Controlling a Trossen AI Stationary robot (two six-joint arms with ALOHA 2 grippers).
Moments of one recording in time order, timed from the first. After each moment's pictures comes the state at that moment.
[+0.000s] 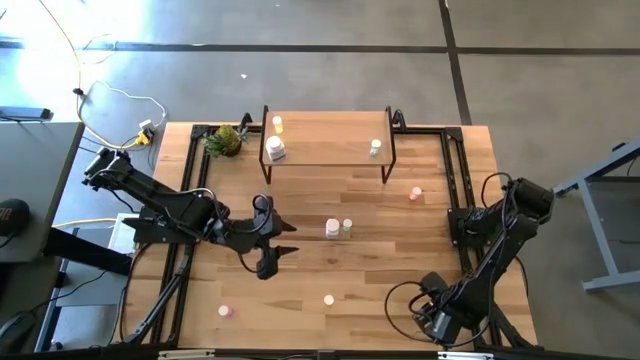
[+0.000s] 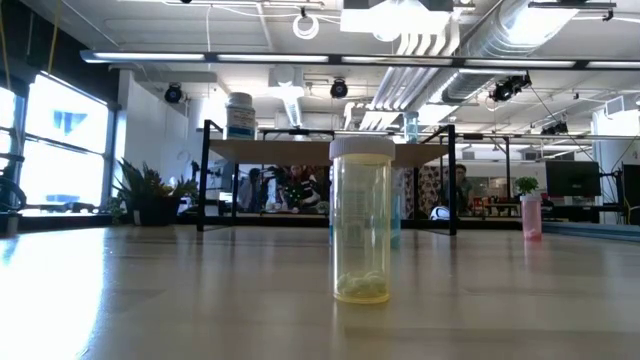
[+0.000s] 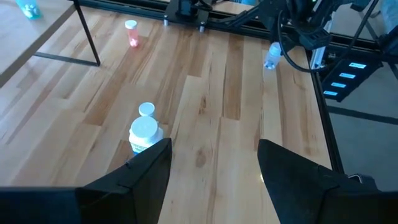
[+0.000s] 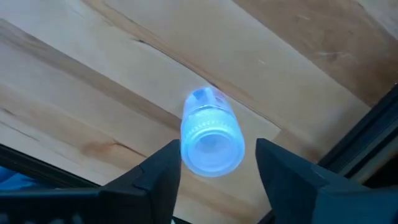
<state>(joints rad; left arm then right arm) -0.34 1.31 1.14 -0.49 -0.44 -0.44 1.01 1.66 1.10 -0.97 -0.07 2.00</state>
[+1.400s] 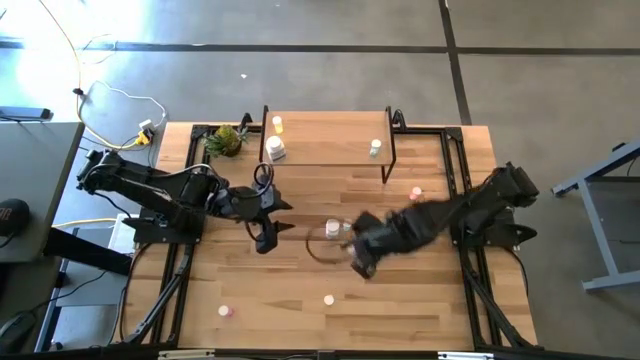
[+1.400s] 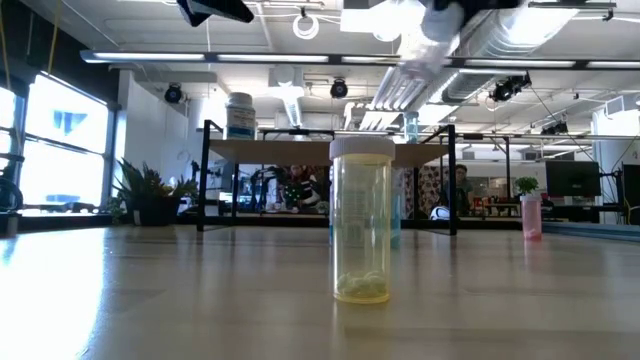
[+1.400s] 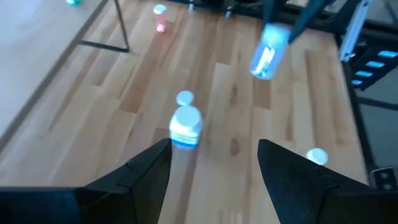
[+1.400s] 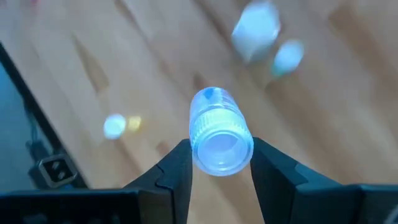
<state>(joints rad) -0.12 1.23 1.14 -0.61 -0.27 -0.34 0.37 1.66 1.62 -1.15 0.18 0.96</state>
